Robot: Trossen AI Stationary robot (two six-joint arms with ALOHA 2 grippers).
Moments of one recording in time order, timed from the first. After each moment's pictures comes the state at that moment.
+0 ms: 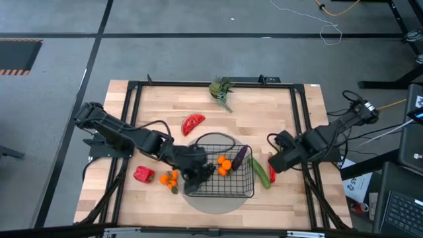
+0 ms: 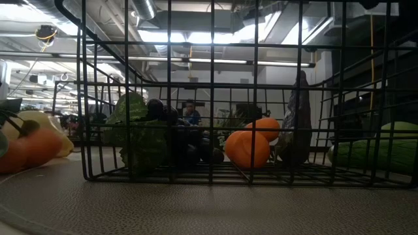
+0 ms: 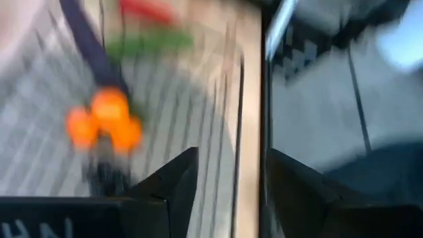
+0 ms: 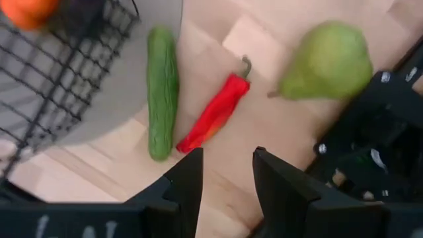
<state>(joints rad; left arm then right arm) -0.39 1.55 1.41 -0.48 -0.06 -0.65 0.54 1.26 1.21 -1.45 0.11 1.51</state>
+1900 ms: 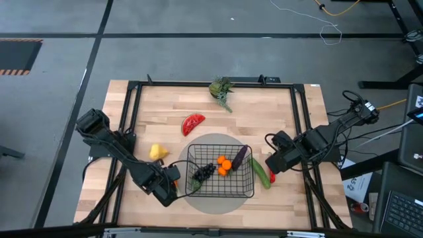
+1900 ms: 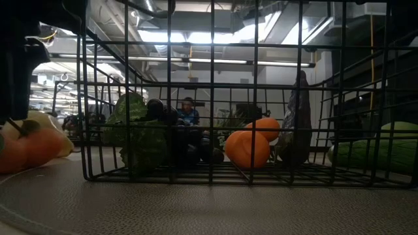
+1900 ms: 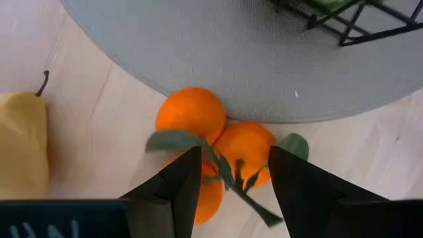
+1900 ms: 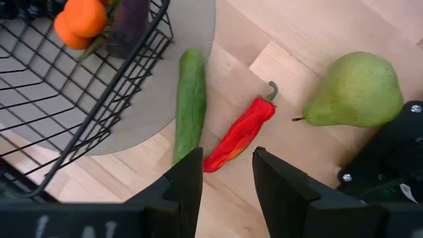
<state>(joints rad) -0.69 1.65 1.06 -0.75 -0.30 -1.17 0.54 1.26 1.21 -1.36 0.18 1.46</state>
